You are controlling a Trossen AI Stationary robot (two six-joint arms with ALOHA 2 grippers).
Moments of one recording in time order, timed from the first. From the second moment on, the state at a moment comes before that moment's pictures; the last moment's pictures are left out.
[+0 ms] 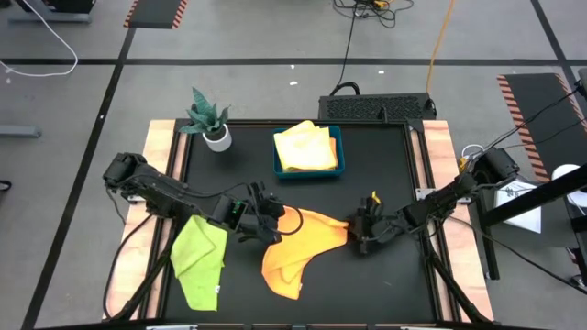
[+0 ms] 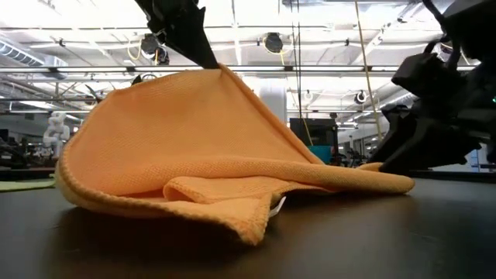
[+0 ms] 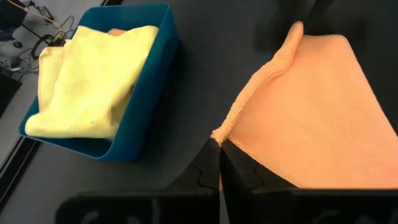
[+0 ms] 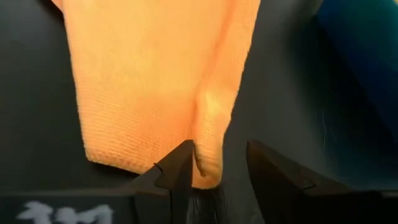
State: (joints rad) left arm -0.33 1.62 1.24 -0.61 -0.61 -0.37; right arm 0.46 1.39 0.25 0.40 0.52 0.14
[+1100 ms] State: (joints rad) left arm -0.63 1.46 1.45 -0.59 -0.66 -0.22; right arm 0.61 0.99 0.44 0.57 0.21 -0.19
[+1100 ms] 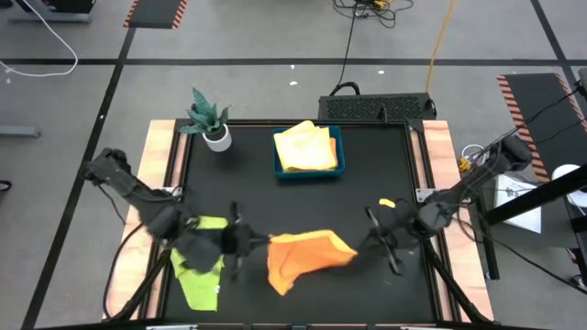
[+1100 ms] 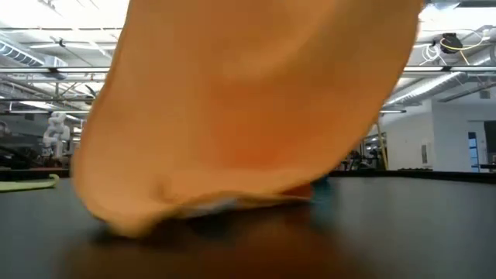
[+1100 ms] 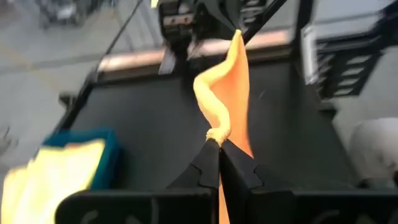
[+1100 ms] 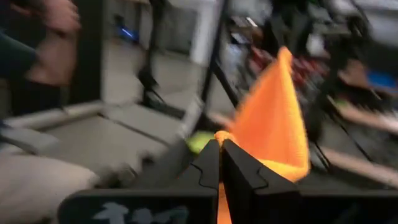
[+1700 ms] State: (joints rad) left arm -0.99 1.47 1.56 -0.48 -0.87 -0.14; right arm 0.87 1.07 0.80 0.38 0.20 -0.33
